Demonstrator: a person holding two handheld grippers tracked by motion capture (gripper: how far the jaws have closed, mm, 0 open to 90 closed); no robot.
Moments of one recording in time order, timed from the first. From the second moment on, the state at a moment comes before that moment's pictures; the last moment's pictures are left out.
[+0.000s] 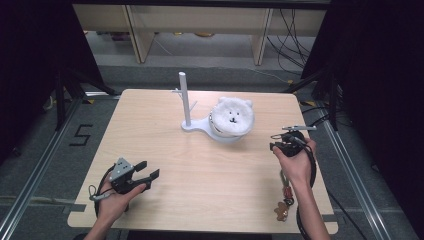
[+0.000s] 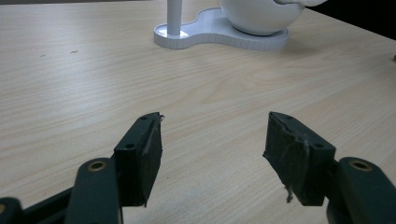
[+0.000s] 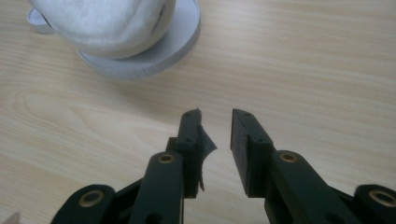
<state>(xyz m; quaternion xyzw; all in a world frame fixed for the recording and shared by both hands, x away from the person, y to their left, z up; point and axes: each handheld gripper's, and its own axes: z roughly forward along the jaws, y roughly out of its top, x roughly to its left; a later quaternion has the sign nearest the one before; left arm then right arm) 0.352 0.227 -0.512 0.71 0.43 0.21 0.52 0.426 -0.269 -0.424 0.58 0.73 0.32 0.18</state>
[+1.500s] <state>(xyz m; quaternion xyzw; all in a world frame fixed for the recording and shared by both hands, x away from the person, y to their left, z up) 0.348 0.227 -0.510 0.71 0.42 0.21 0.52 0.386 -0.314 -0.467 0.66 0.74 0.13 -0.01</state>
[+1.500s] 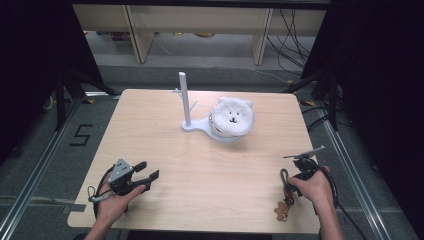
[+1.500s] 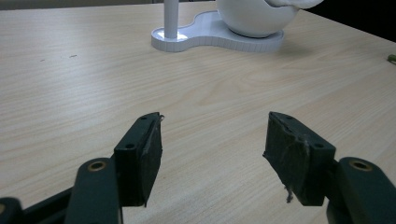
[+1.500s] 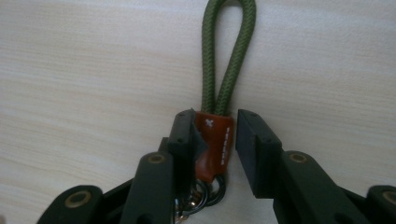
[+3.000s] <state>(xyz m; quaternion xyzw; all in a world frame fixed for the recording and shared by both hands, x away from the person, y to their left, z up) 0.347 0.226 -0.508 0.71 0.43 0.21 0.53 0.379 -0.261 -0.427 0.57 0.74 0.34 0.09</state>
